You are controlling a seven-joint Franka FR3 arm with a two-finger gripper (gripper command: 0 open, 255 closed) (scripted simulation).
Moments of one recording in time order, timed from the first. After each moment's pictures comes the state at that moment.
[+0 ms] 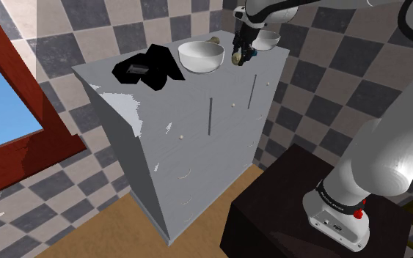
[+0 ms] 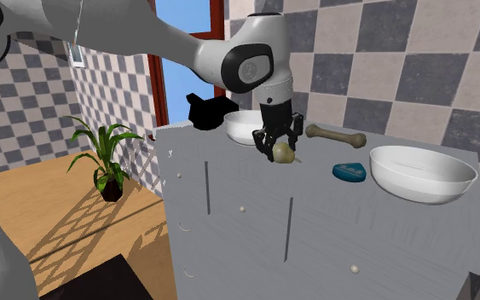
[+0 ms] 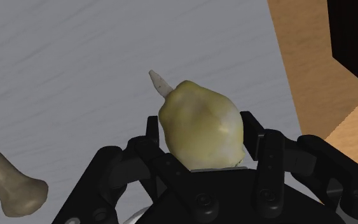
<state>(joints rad) 0.21 -0.03 -0.42 -1.95 0.08 2.21 -1.46</state>
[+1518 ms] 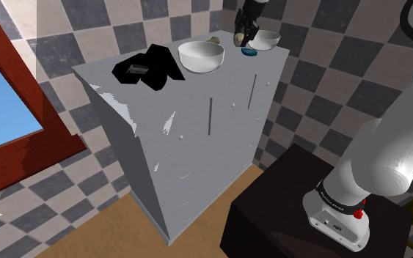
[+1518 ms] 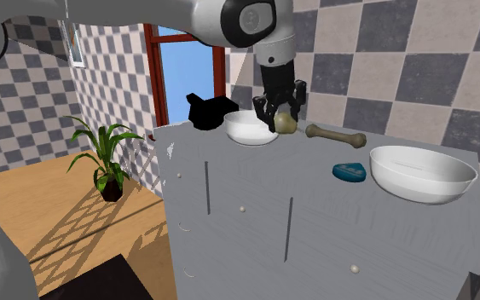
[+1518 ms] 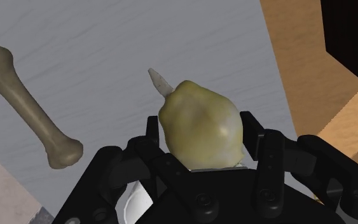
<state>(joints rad) 0.21 -0.04 -0.42 -1.74 0.06 2.00 -1.44</state>
